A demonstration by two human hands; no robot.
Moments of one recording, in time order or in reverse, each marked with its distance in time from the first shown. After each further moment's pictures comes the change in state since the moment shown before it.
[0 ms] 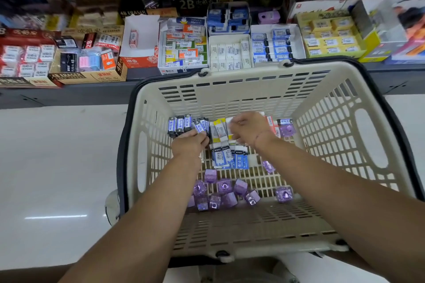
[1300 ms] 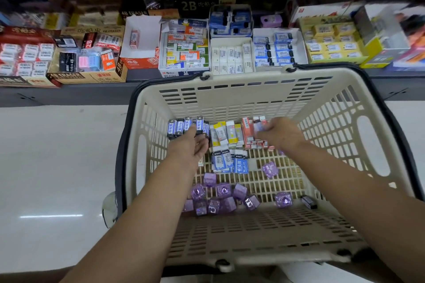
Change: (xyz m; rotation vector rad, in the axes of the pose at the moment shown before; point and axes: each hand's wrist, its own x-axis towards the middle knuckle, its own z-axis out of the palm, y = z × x) left_hand -0.020 0.027 0.000 -0.008 -0.043 -0.137; right_hand 0.002 0.007 -0.053 -0.609 0.120 0.099
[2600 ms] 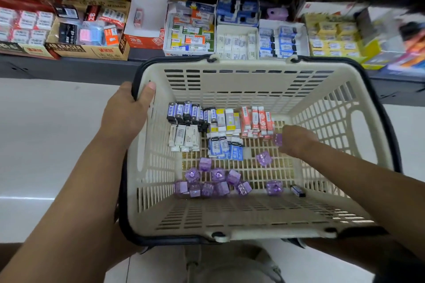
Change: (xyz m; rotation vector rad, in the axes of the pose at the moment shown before) left_hand -0.018 0.063 -0.085 0.897 0.175 0.772; right_hand 0.004 0.050 0.000 -0.811 -0.128 -0.059
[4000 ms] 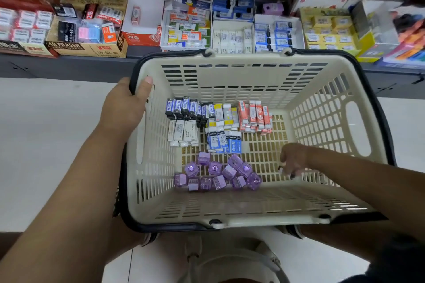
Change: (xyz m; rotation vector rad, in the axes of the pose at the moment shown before) left_hand -0.004 0.003 0.000 -0.044 -0.004 -0.019; right_hand -0.020 0.018 0.033 0.131 -0.345 -0.133
